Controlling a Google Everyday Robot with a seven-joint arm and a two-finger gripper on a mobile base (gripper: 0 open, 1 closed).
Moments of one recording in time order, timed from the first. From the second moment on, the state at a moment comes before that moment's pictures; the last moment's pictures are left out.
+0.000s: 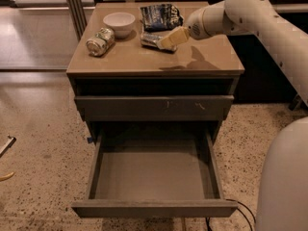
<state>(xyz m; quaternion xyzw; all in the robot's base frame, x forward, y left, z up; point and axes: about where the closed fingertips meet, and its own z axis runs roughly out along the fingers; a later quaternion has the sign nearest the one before) 0.804 -0.093 0.900 -0.37 0.78 0.15 0.49</state>
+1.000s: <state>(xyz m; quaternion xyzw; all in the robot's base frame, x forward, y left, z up) 0.824 -0.048 0.877 -0.41 0.77 0.15 0.46</state>
